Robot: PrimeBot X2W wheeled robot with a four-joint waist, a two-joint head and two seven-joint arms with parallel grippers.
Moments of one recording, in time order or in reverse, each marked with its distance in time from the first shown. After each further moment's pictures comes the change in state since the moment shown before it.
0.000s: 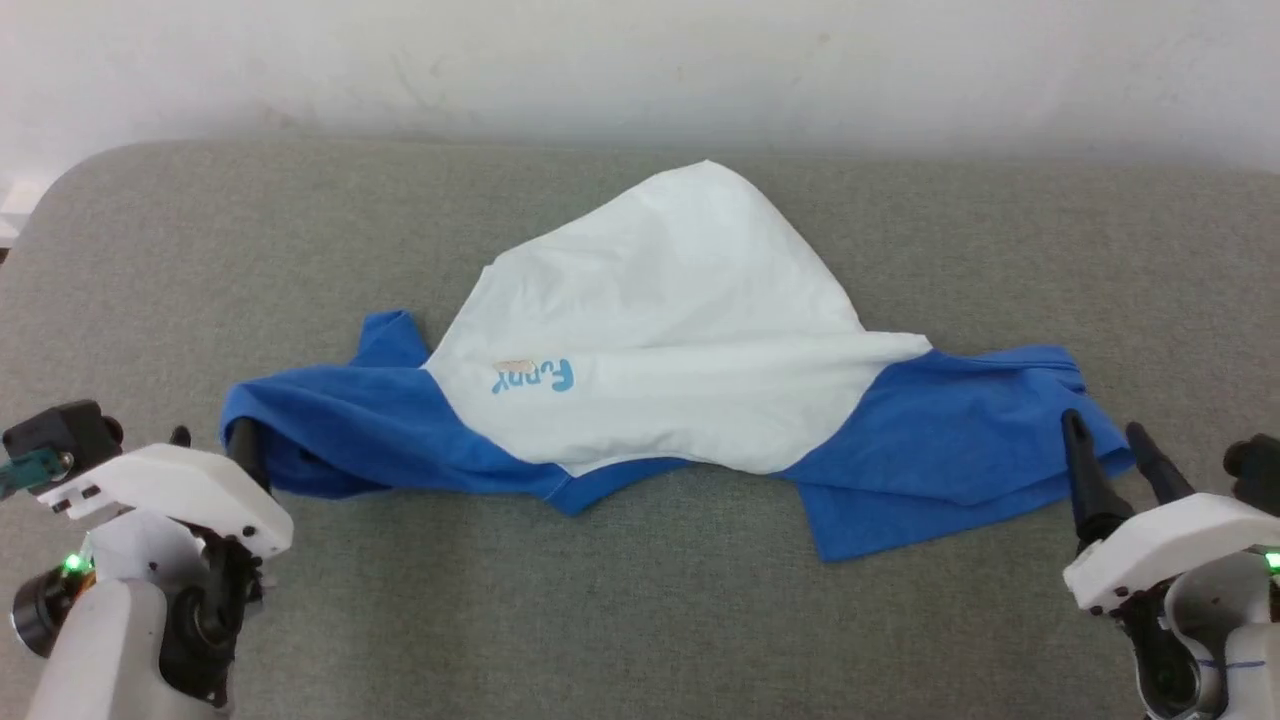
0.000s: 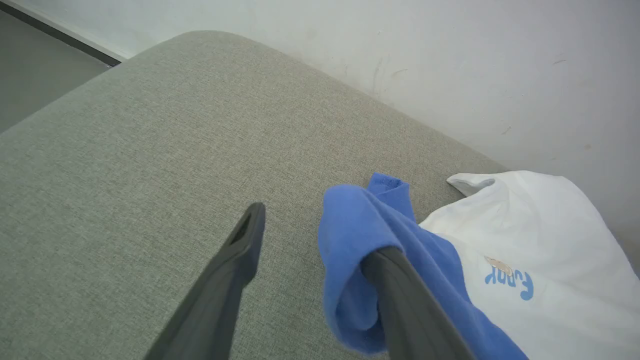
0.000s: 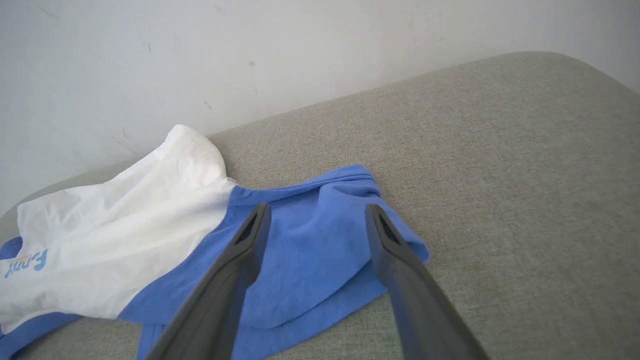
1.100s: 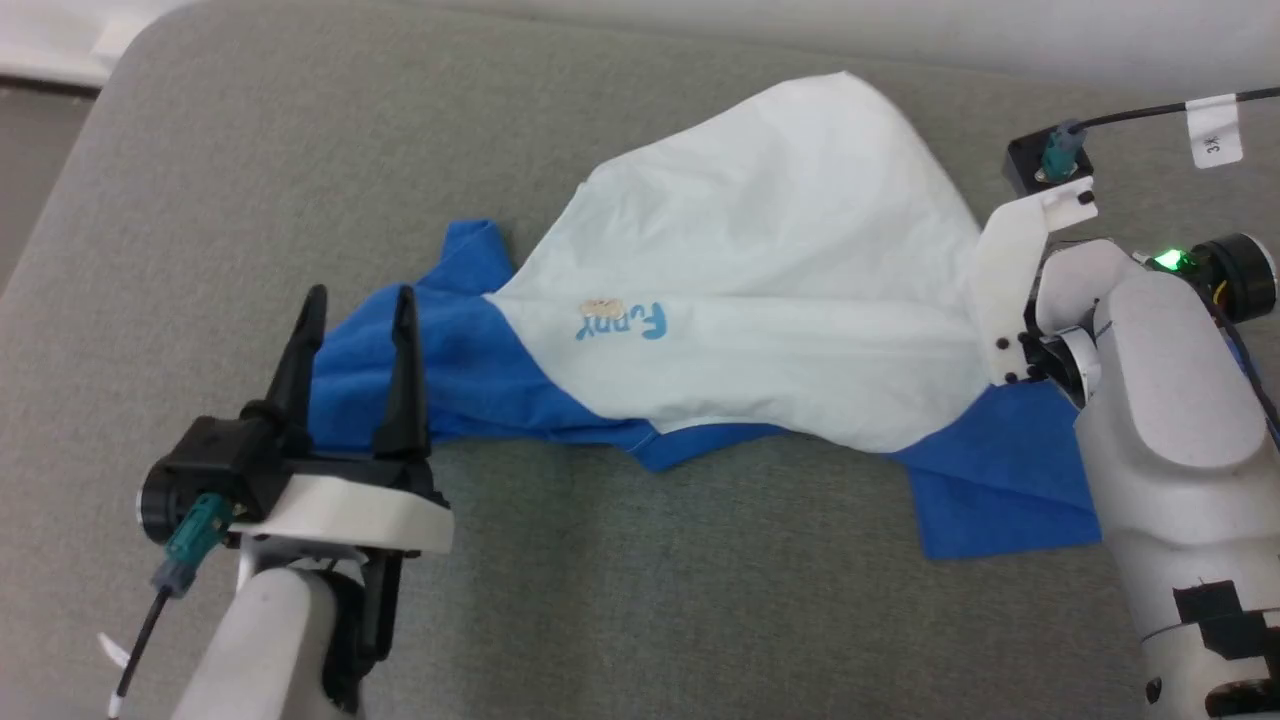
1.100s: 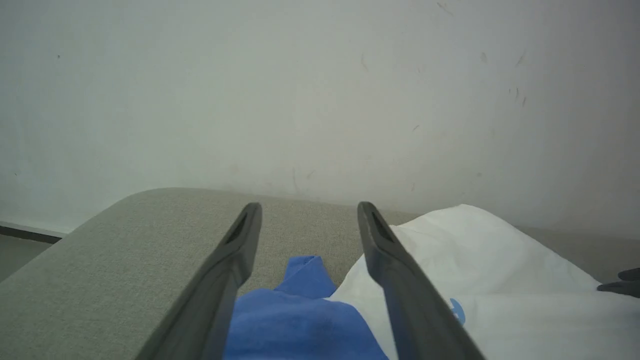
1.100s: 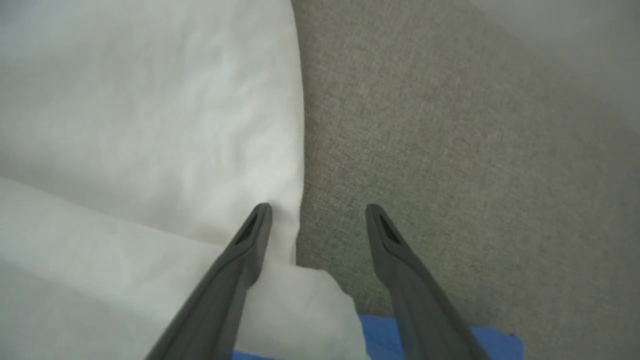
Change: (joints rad) left arm 0.005 -0.085 -0.195 -0.181 0.254 -0.141 -0.471; right arm -0.674 -0.038 0.231 0.531 -0.491 0.000 0.587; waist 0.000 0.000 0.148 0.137
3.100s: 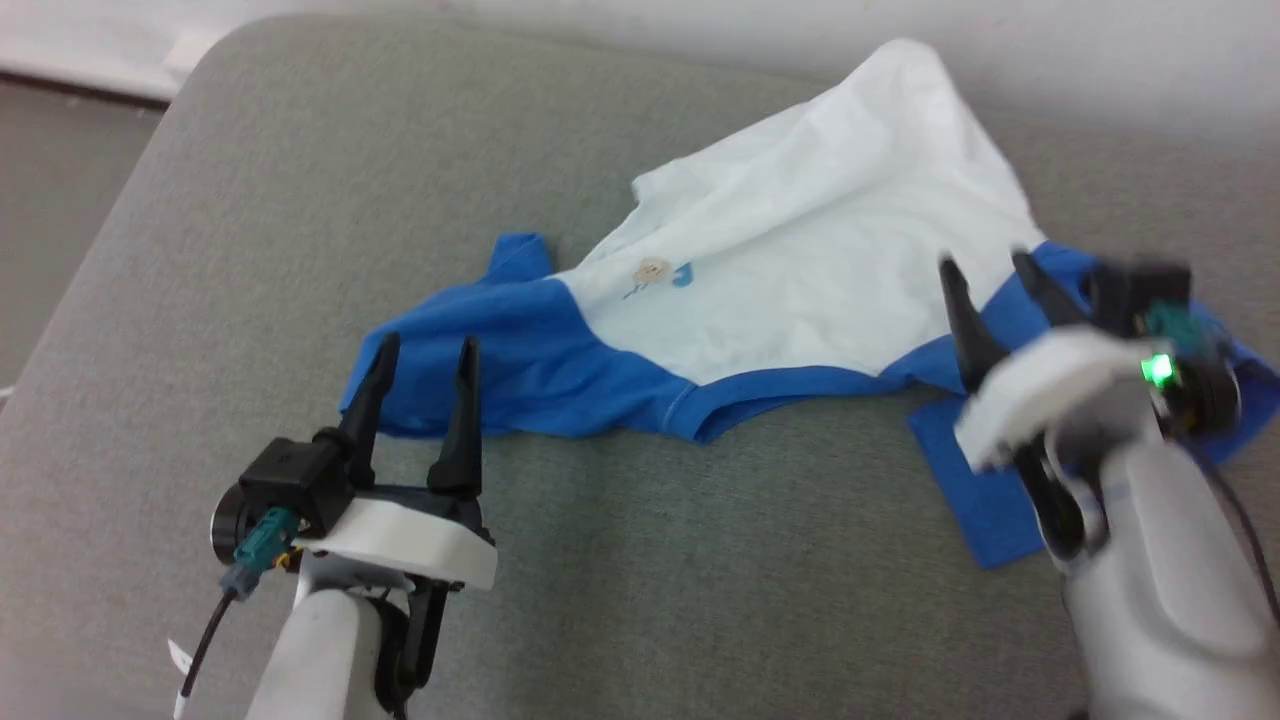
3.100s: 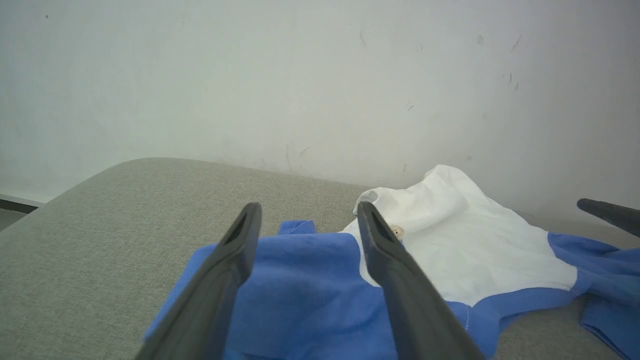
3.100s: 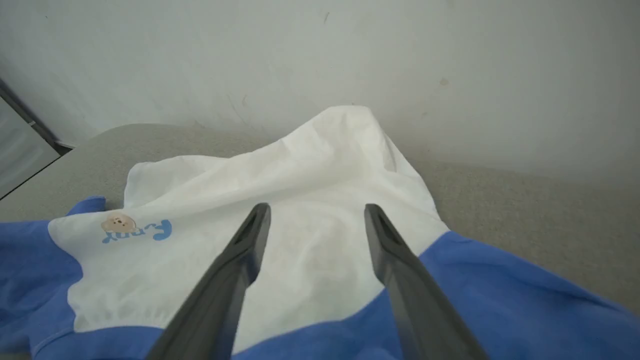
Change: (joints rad) left arm 0.007 -0.189 0.124 0.159 0.149 -0.214 0.004; right arm 0.289 0.027 -0.009 -0.239 0.317 0.001 -0.706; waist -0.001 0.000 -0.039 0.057
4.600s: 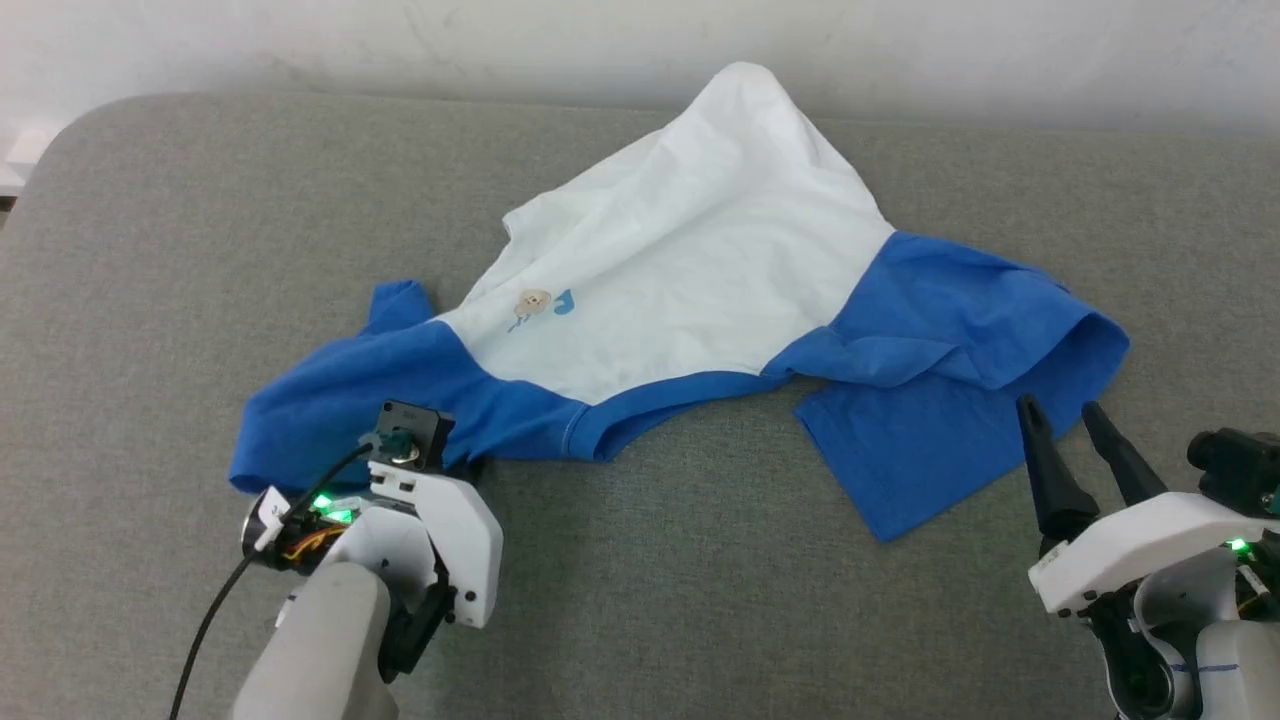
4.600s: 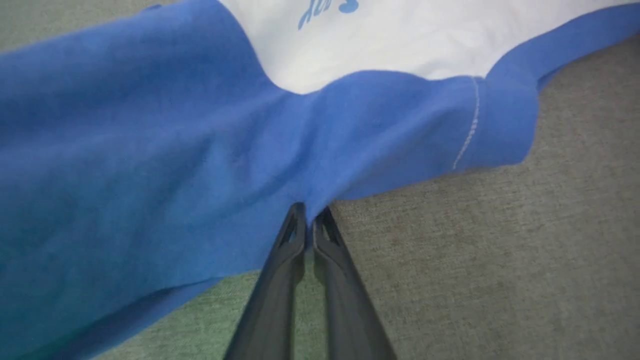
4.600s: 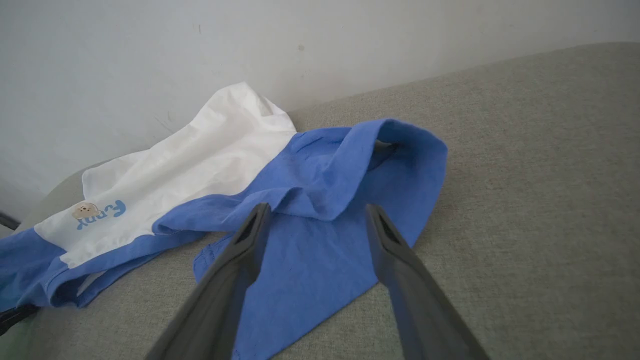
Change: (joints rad) left arm -0.115 0.127 -0.167 0.233 0.049 0.005 0.568; right arm 0.409 0.009 -0.120 -0.374 0.210 -0.001 0.099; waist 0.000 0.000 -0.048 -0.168
